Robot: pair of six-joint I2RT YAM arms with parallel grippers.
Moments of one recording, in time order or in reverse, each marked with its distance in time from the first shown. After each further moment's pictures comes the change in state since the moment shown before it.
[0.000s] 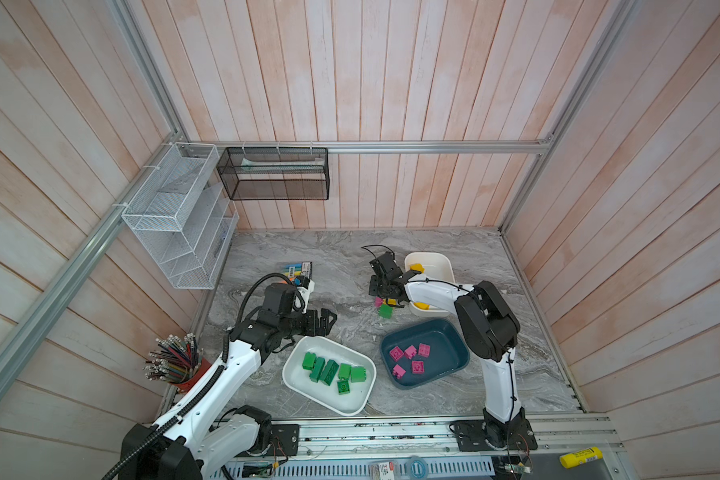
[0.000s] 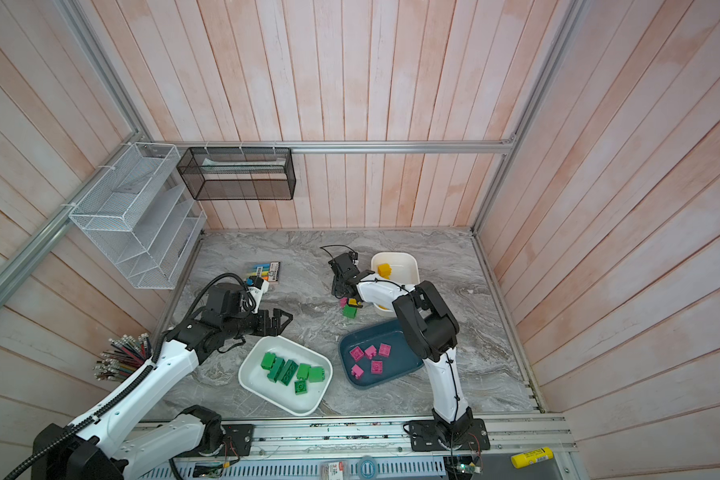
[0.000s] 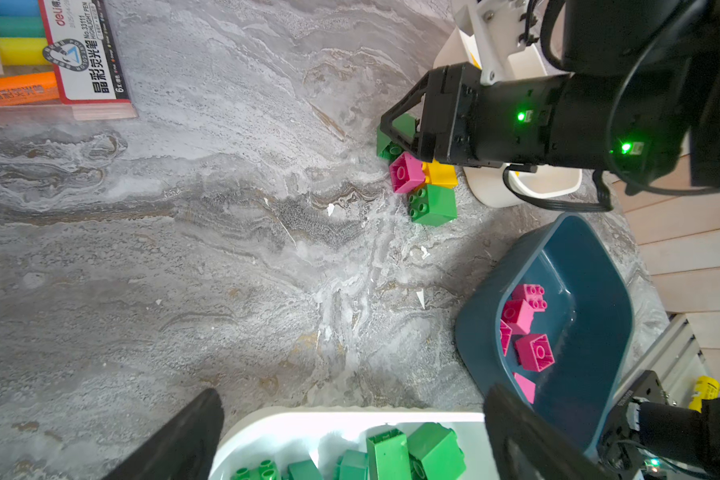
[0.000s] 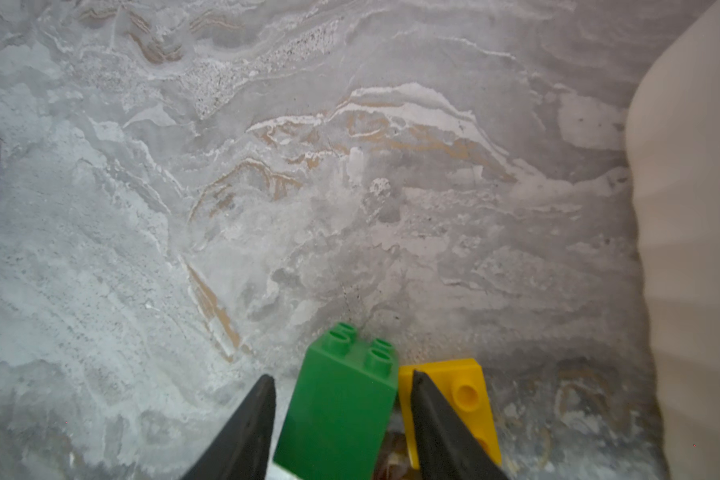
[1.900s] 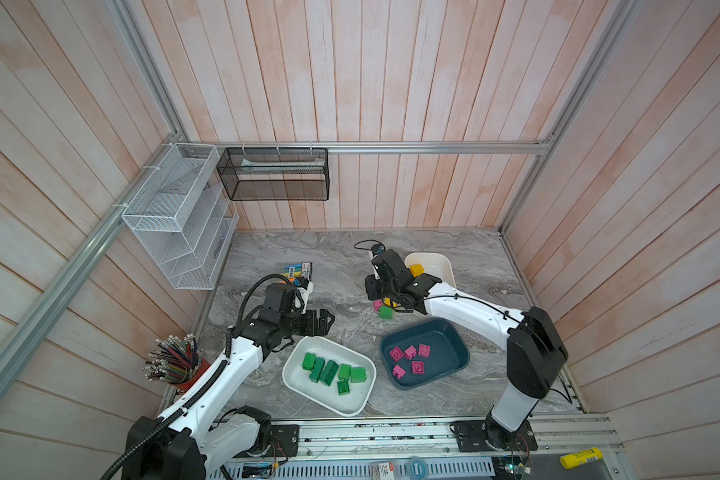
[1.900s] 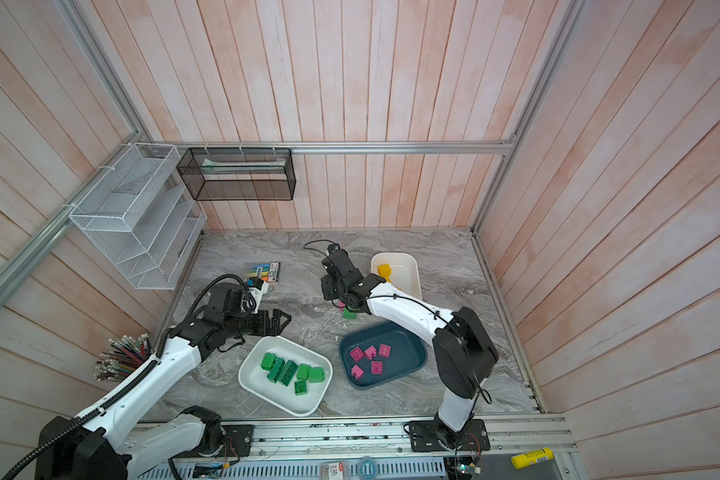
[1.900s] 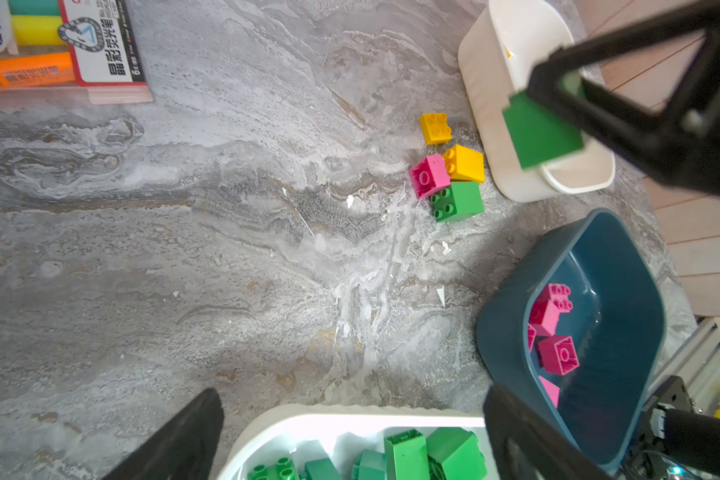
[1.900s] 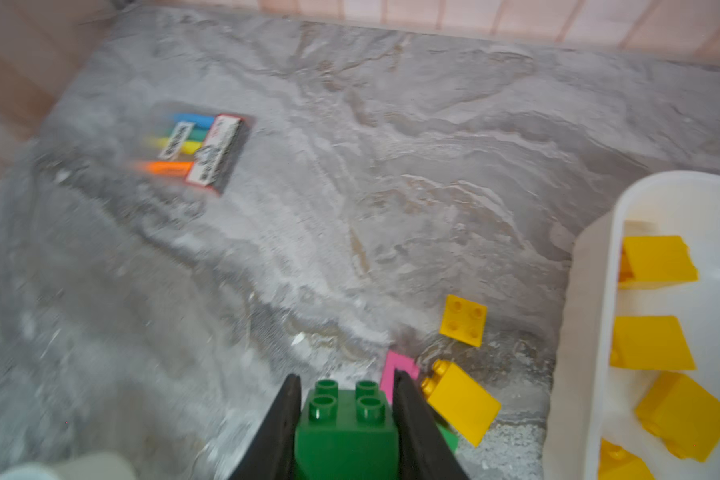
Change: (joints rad) left arm 0.027 0.038 0.003 -0.005 -0.011 0.019; right arm 0.152 -0.416 -0.171 -0.024 -0.072 -0.331
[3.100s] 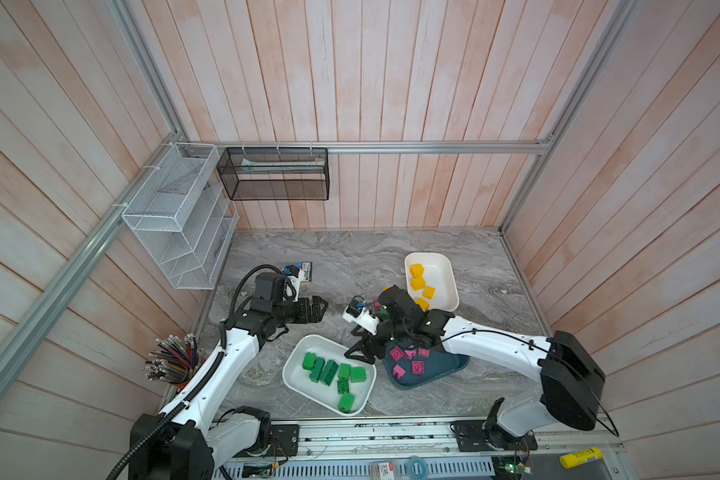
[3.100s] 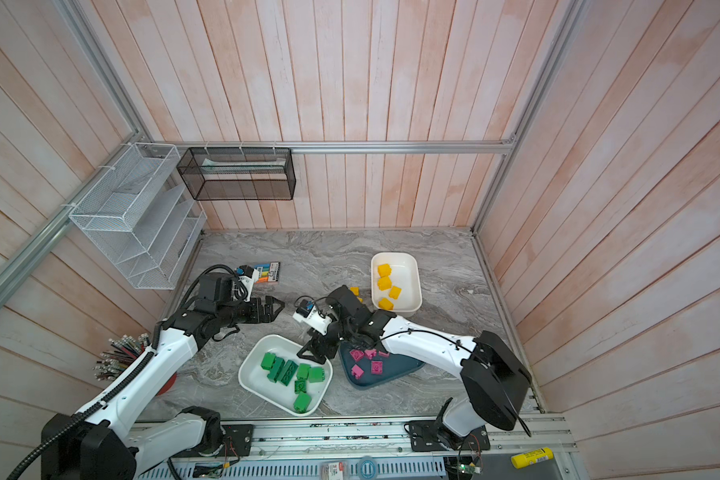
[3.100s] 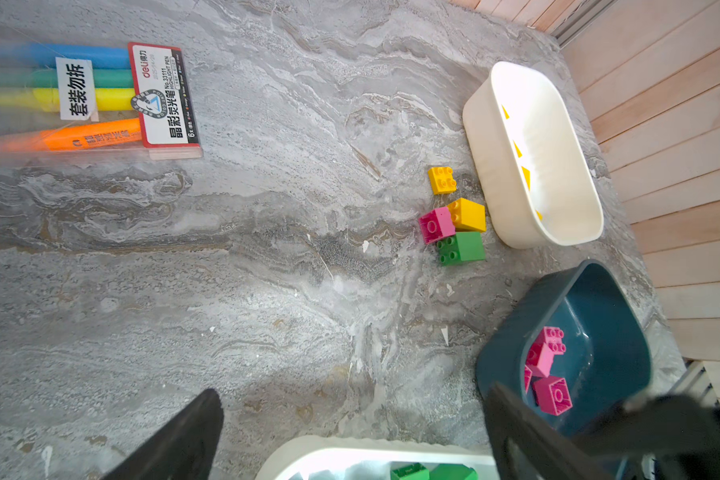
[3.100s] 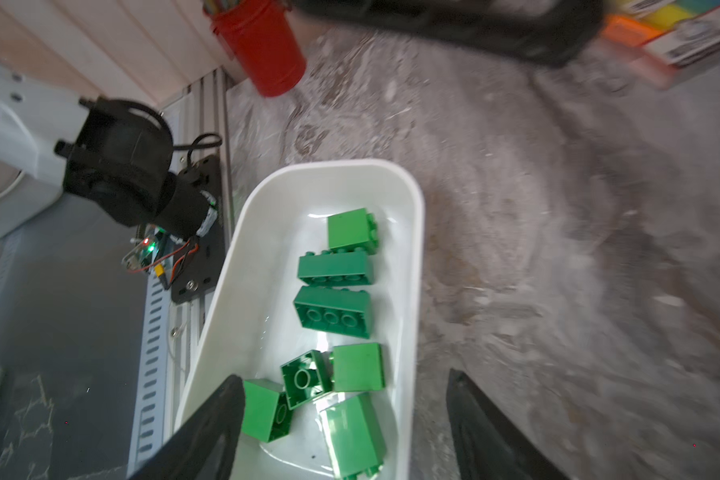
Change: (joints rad) left arm 0.093 0.039 0.072 0.003 0.042 0.015; right arm 0.083 -0.214 -0.315 0.124 -0.634 -0.354
